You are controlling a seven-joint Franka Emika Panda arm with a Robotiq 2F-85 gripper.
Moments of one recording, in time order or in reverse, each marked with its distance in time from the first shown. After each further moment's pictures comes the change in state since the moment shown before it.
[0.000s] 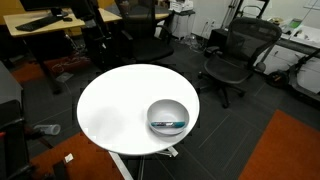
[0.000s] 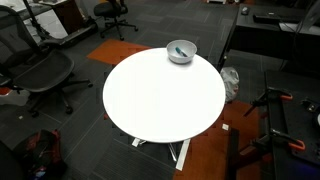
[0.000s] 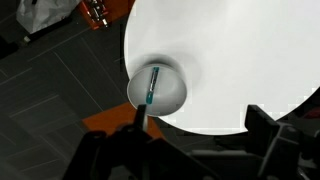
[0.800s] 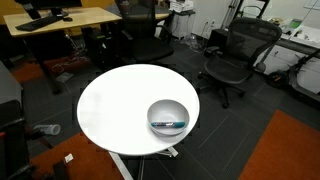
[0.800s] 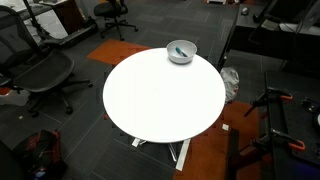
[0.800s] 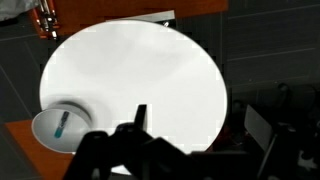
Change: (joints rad) arm 0.225 -0.229 0.220 -0.171 0.208 -0.107 0.026
